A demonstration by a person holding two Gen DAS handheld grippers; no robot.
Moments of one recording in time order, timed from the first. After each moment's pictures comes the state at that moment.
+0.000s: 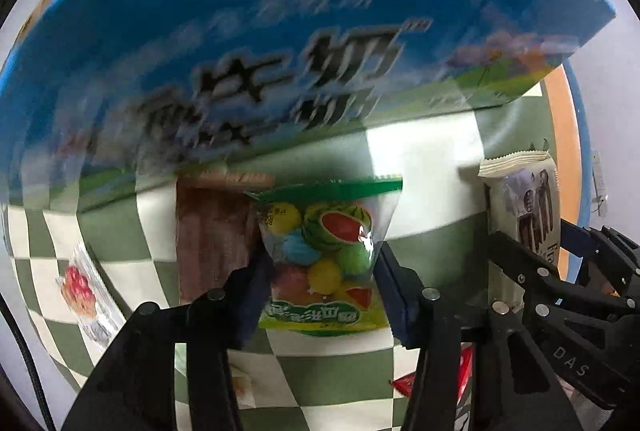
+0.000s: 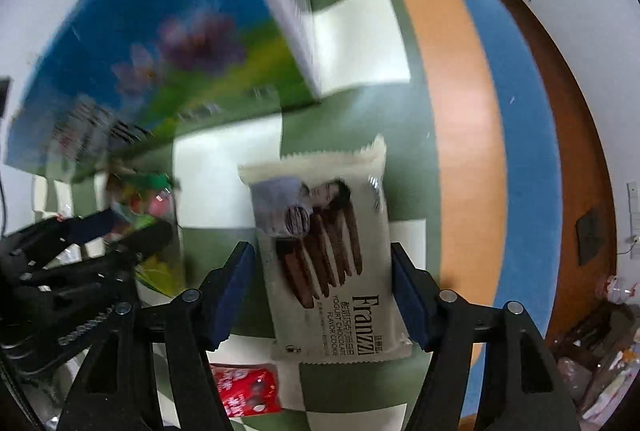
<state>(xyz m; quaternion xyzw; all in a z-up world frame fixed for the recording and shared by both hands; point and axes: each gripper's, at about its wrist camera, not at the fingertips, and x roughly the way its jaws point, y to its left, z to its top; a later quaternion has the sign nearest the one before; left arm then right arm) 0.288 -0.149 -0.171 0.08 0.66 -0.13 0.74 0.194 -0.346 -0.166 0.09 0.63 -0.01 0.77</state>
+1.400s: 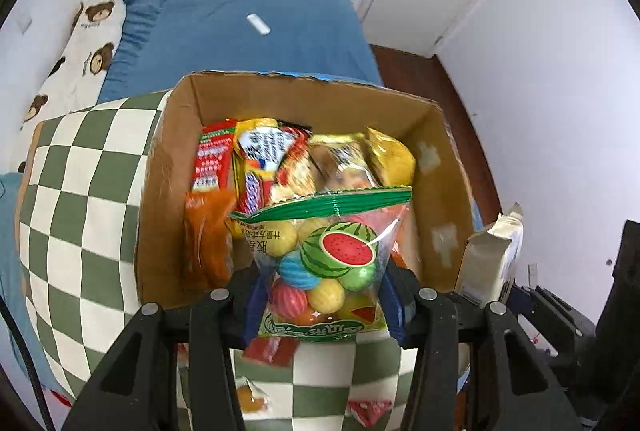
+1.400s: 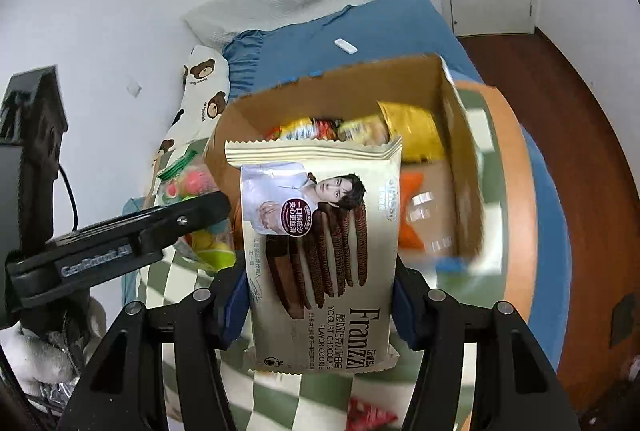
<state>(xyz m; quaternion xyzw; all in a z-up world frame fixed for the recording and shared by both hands) 0.404 -0.059 0.002 -0.08 0.58 -0.13 0.80 0.275 -0.261 0.014 0.11 0.51 0.13 0.84</state>
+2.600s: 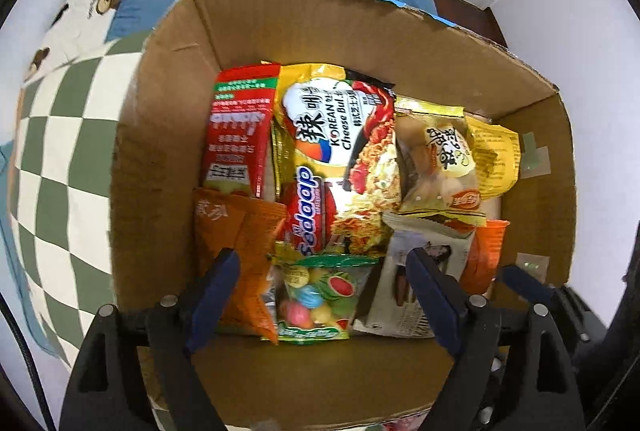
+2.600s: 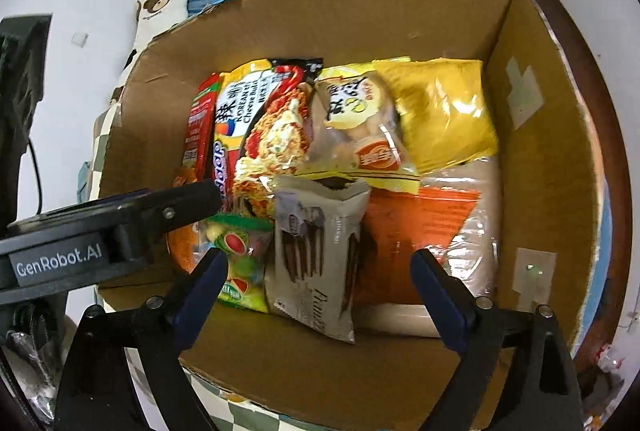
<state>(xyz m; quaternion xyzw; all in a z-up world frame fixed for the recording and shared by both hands) 0.460 -0.041 -0.092 -0.06 0.68 -0.07 0.73 0.375 -0.229 -0.099 0.07 0.63 0.09 0.76</state>
